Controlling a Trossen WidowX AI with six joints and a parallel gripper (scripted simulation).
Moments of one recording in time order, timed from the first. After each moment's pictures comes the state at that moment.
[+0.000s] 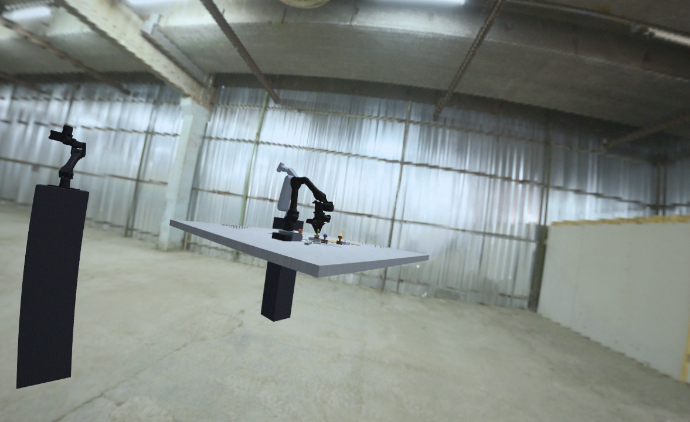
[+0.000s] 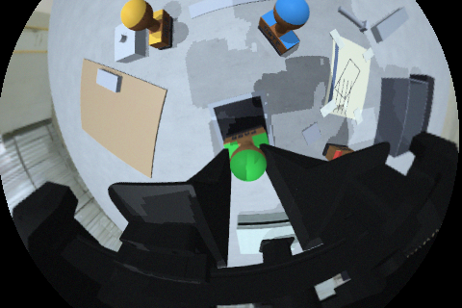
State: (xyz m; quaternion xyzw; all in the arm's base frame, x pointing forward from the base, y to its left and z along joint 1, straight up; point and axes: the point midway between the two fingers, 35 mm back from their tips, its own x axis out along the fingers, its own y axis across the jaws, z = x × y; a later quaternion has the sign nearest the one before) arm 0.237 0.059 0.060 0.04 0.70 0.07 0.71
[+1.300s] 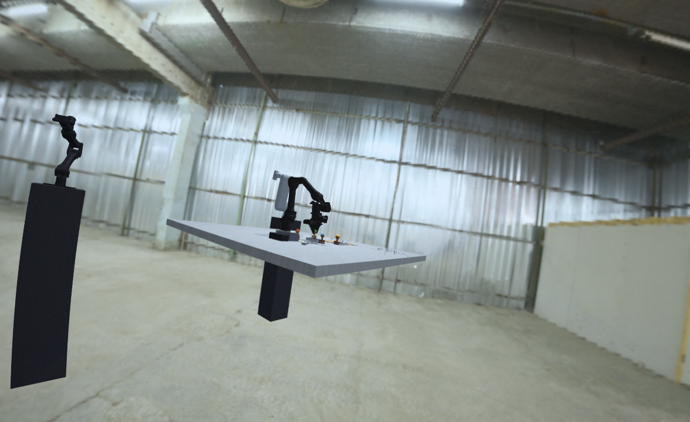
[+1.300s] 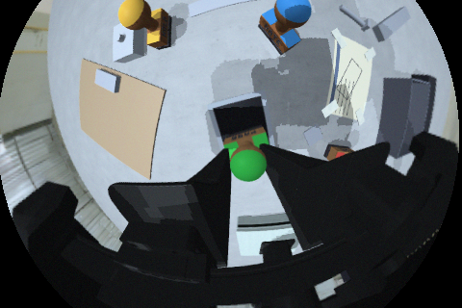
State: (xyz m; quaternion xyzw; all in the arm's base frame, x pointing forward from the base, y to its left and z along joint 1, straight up) arm 0.237 0.059 0.055 0.04 0.70 0.07 0.71
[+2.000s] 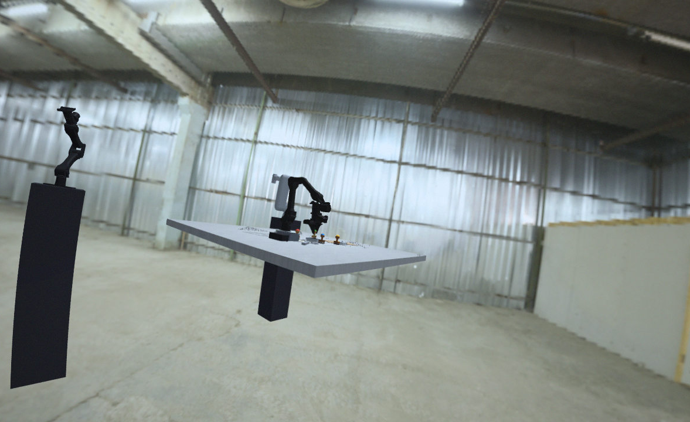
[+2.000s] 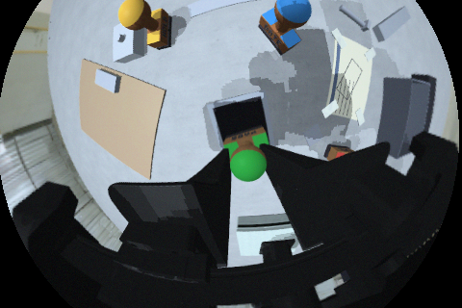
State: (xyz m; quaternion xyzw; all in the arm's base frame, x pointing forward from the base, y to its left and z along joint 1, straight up) arm 0.237 0.059 0.055 0.04 0.70 0.07 0.71
